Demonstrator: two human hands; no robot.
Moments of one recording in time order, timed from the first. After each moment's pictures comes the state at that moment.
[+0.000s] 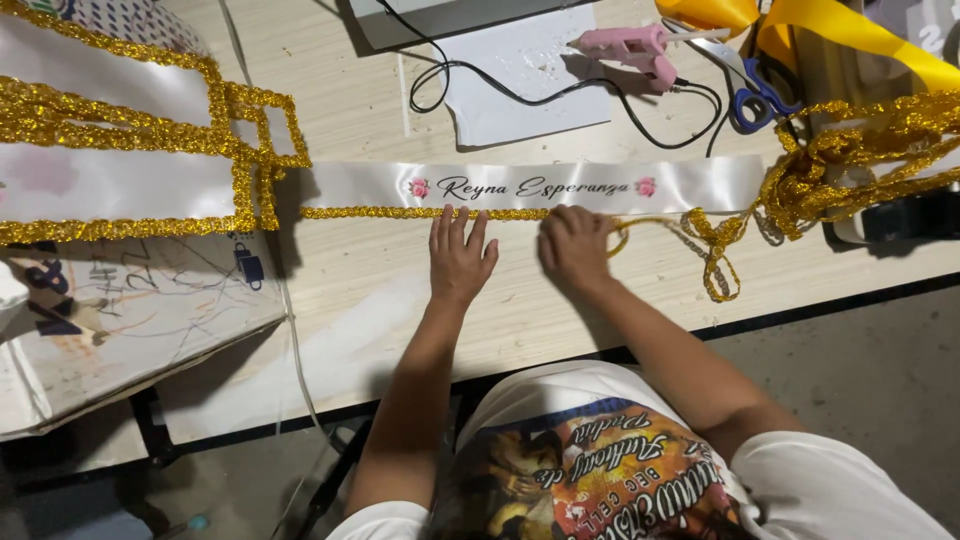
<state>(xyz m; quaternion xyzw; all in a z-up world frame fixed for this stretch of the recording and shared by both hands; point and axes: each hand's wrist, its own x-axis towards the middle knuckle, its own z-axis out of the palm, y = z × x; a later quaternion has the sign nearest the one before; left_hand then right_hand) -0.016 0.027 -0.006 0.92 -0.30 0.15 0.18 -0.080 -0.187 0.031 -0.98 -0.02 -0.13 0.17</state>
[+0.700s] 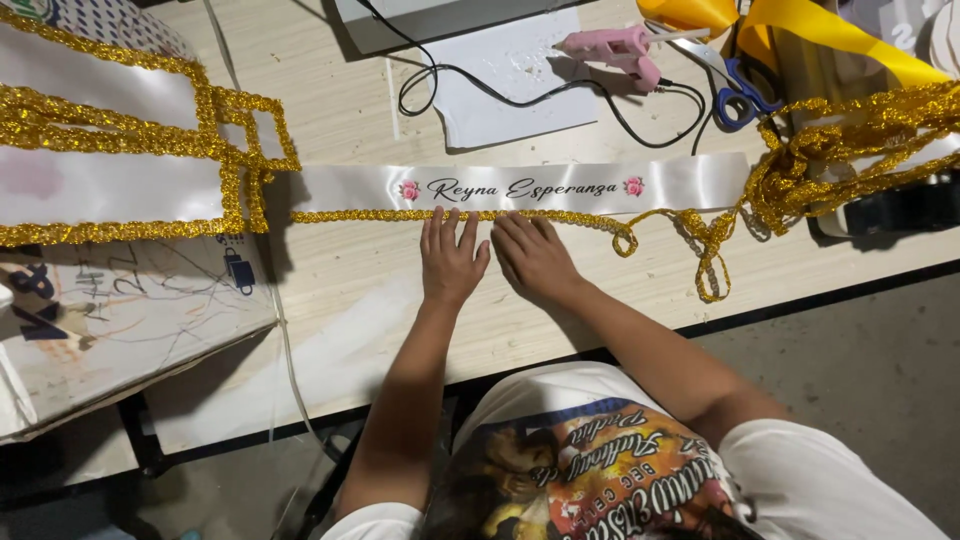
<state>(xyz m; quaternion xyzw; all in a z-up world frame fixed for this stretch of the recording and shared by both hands) -0.017 0.026 -0.003 0.93 -0.30 0.15 0.16 -0.075 -0.160 0.055 -0.96 -0.15 -0.11 0.20</state>
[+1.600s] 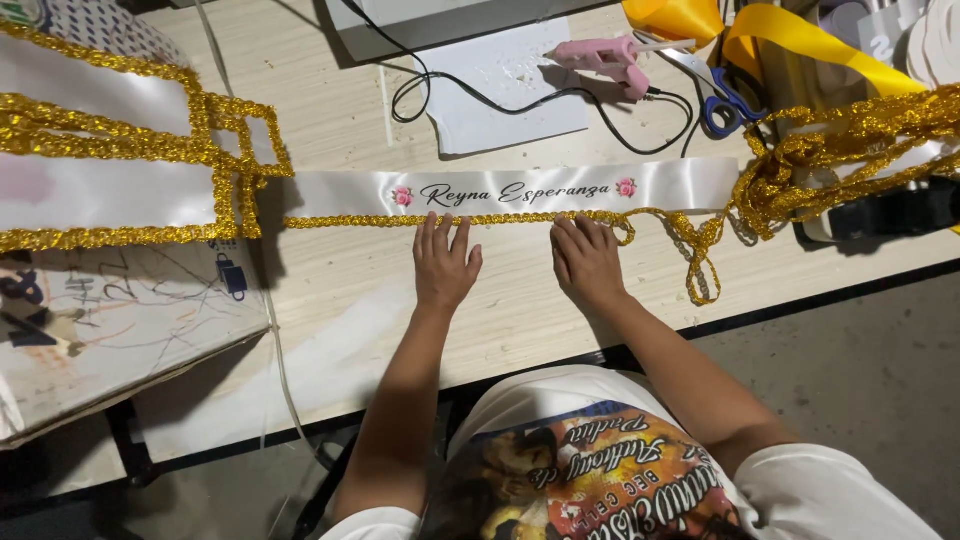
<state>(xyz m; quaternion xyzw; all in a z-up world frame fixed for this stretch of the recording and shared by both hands) -0.015 0.026 -0.005 0.93 -0.29 0.15 0.17 -0.114 -0.224 0.047 -0.97 -0.04 -0.16 0.16</state>
